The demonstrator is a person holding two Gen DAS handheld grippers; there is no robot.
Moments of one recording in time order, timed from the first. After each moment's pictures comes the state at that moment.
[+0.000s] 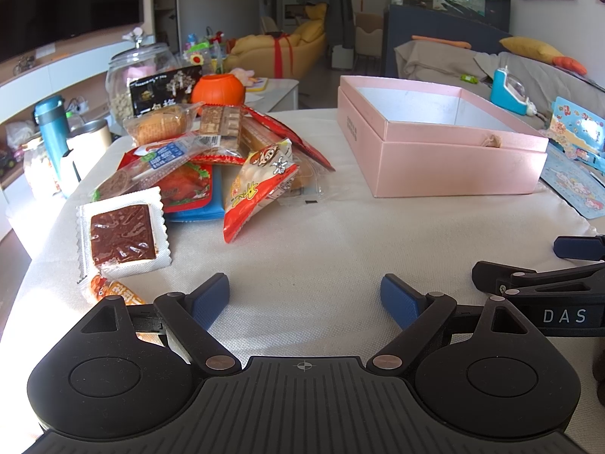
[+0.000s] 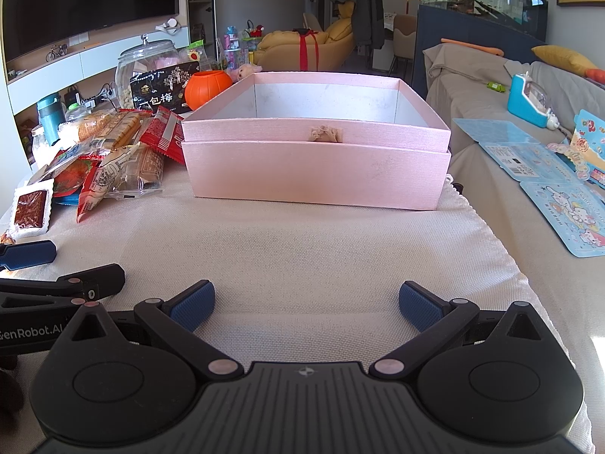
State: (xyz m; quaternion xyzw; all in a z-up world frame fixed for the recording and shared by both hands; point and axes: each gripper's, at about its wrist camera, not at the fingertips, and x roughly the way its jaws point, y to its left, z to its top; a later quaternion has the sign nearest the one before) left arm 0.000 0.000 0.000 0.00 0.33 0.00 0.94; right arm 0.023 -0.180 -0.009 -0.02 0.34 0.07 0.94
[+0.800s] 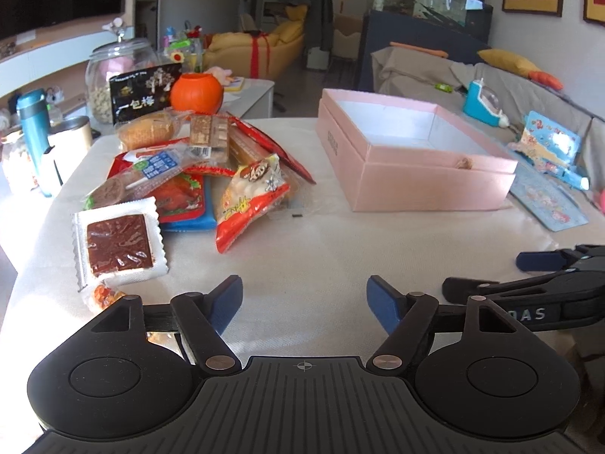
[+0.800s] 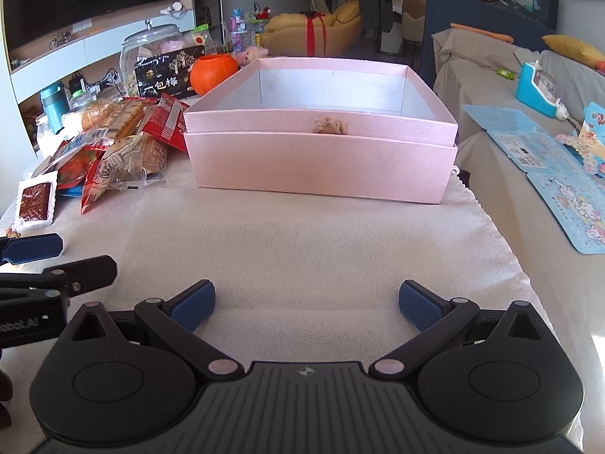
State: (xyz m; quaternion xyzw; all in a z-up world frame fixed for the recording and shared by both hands) left arm -0.006 0.024 0.025 -0.04 0.33 -0.06 0.94; right arm 0.035 -0.177 -0.005 -0.02 0.38 0.08 0.92
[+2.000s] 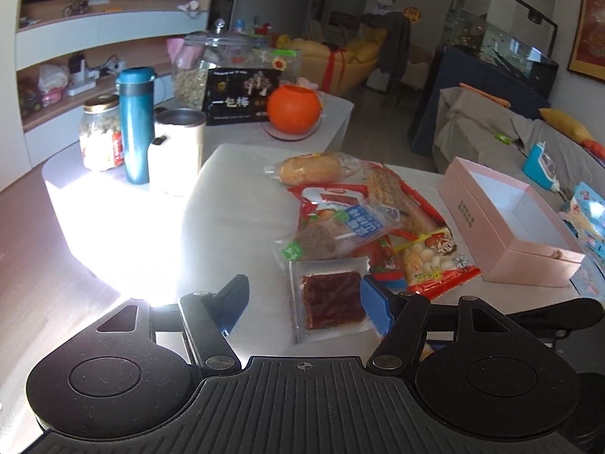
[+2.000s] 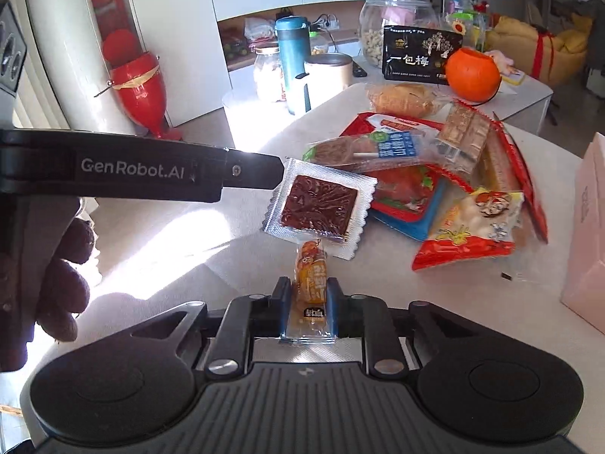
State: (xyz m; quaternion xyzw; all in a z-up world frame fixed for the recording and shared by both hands) left arm -0.002 0.172 0.051 -0.11 0.32 0.02 0.94; right arm 0.032 0.012 0.029 -0.11 0.39 0.39 0.83
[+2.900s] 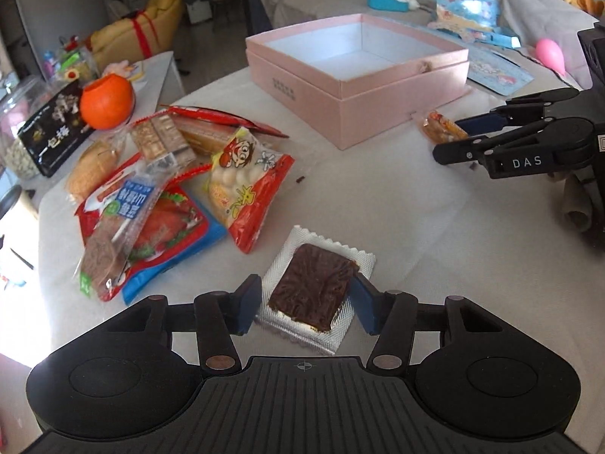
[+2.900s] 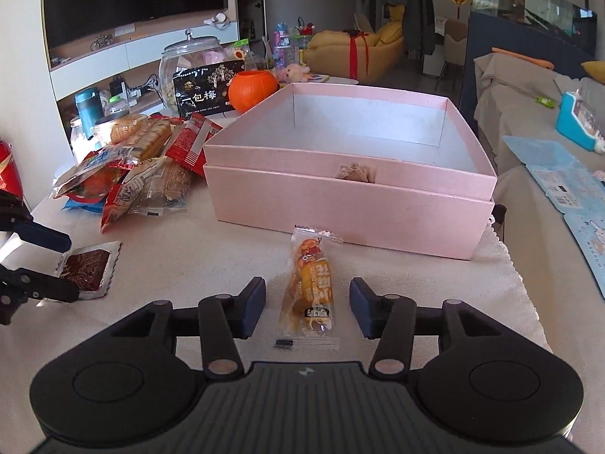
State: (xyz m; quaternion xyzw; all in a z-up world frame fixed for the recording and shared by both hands) left arm 0.030 0.045 0.020 0.15 0.42 -0.20 0.87; right arm 0.052 -0.190 0.002 -0.03 0.34 0.16 0.93
